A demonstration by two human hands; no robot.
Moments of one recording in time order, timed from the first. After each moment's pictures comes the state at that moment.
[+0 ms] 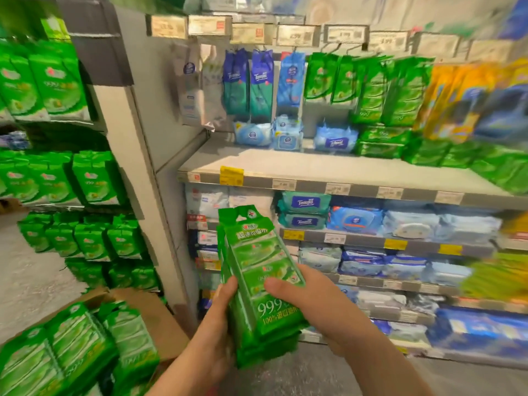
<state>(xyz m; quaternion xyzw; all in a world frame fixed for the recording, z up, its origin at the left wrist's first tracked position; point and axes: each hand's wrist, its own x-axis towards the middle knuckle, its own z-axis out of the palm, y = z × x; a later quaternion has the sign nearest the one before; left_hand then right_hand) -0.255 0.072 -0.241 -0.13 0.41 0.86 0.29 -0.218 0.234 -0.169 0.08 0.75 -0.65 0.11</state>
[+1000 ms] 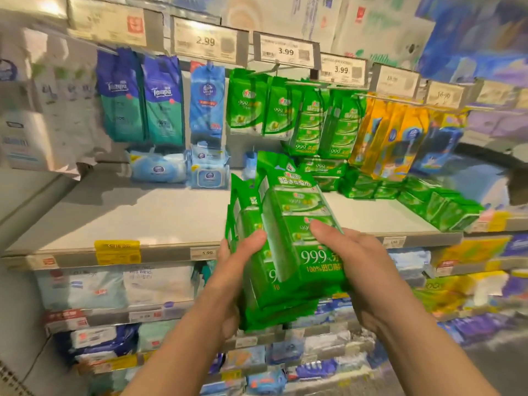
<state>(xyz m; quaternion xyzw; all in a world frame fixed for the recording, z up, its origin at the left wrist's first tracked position) -0.512 0.260 -0.152 0.05 0.45 0.83 0.33 -0.406 0.395 -0.080 0.22 0.69 -0.67 -0.18</state>
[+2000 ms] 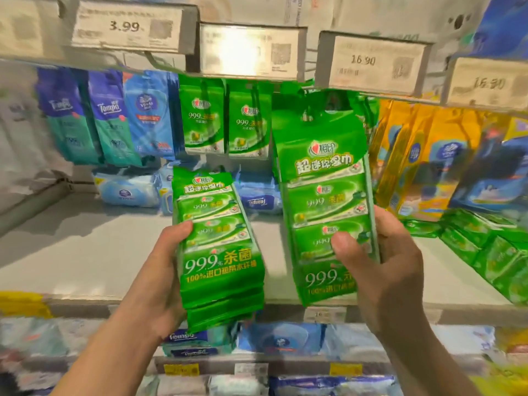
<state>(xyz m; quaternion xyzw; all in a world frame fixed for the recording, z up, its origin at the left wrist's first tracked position) -0.593 0.391 -0.114 0.03 0.47 0.86 0.21 -0.498 0.617 -0.097 -0.04 0.68 -0.63 -0.37</state>
